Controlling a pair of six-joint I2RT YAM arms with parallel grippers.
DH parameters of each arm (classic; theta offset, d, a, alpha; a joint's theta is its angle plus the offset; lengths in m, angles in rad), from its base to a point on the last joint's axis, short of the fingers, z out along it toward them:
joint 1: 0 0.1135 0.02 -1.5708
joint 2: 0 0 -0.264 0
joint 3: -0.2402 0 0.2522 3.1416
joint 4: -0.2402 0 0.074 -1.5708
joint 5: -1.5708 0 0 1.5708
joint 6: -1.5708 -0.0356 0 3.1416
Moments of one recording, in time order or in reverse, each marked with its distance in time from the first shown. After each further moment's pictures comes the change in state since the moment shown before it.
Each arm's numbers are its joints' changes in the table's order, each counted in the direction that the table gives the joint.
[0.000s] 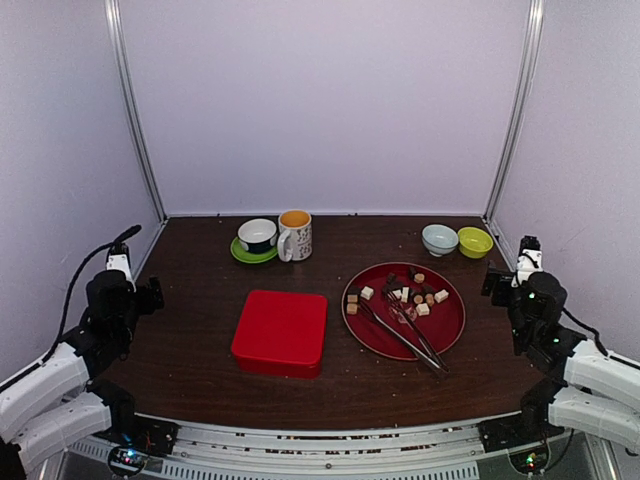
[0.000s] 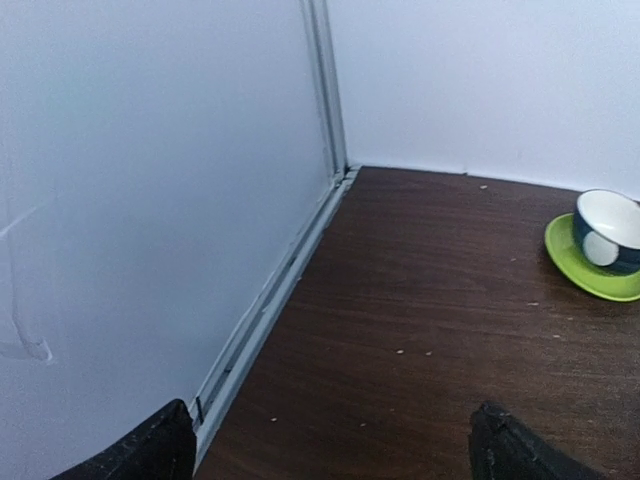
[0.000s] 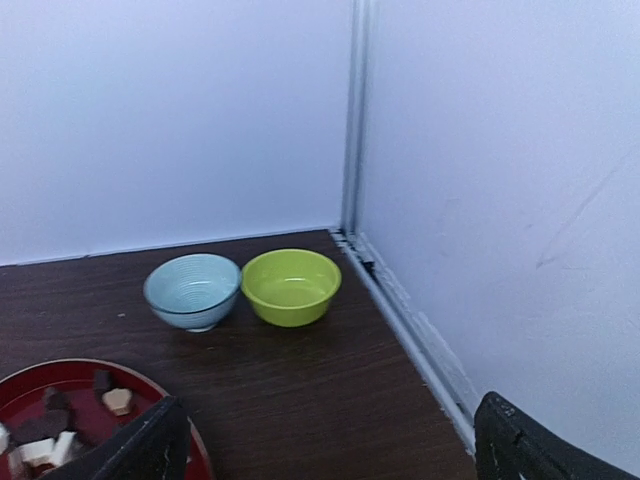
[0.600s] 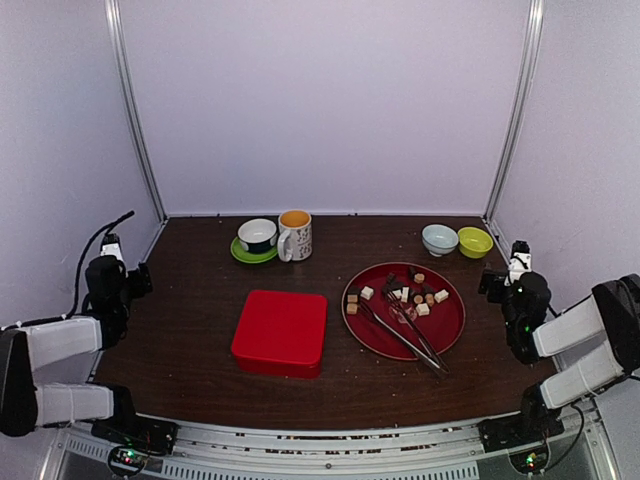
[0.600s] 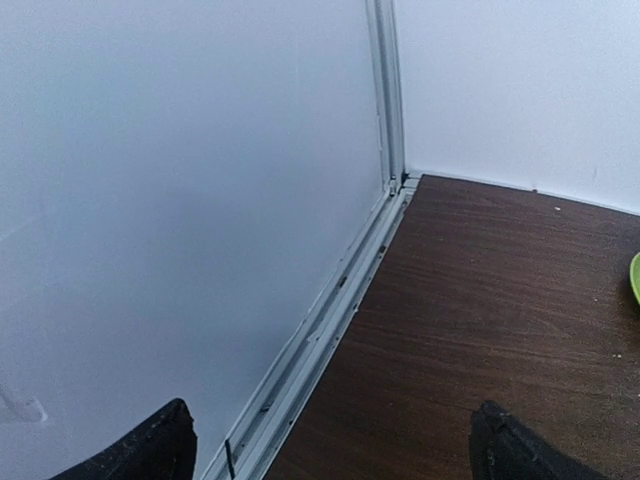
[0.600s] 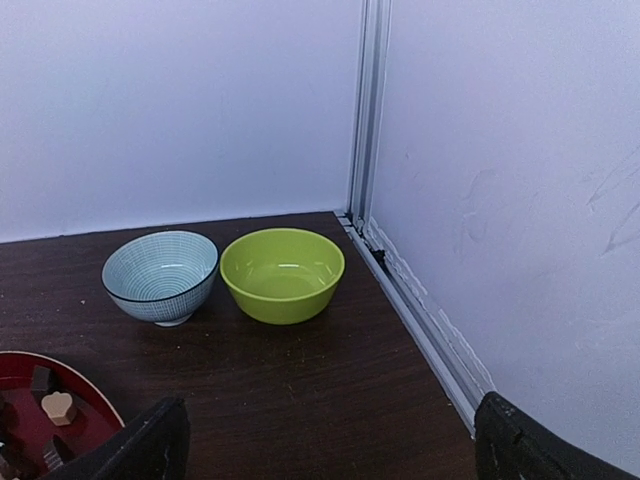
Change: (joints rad) left arm 0.327 0.398 -0.026 0.404 -0.184 -0.094; right arm -0.295 0.671 0.064 0.758 0.288 0.051
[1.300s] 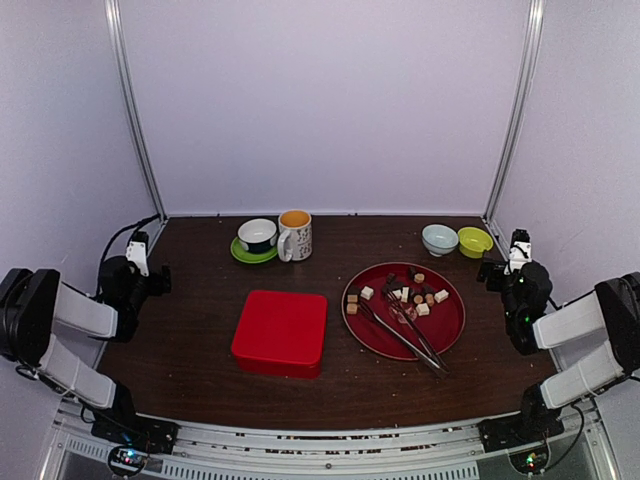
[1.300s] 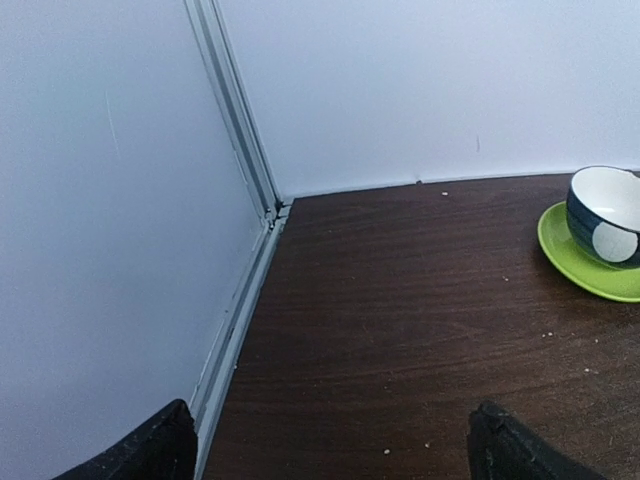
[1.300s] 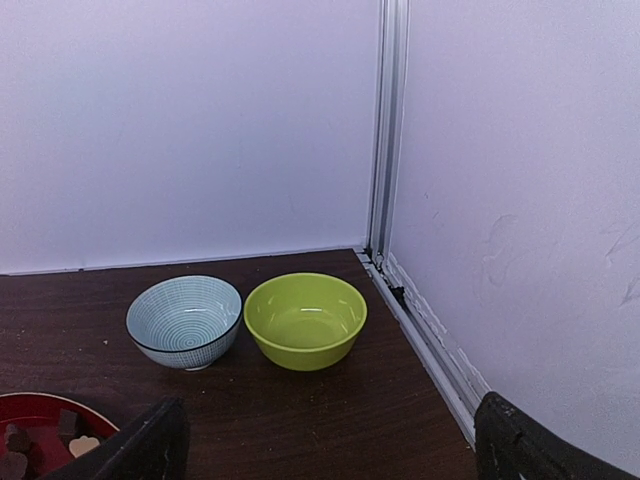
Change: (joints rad) left arm 0.005 0.369 -0.011 0.447 -0.317 -0.172; right arm -0.008 -0.002 -0.075 -0.018 0.051 0.001
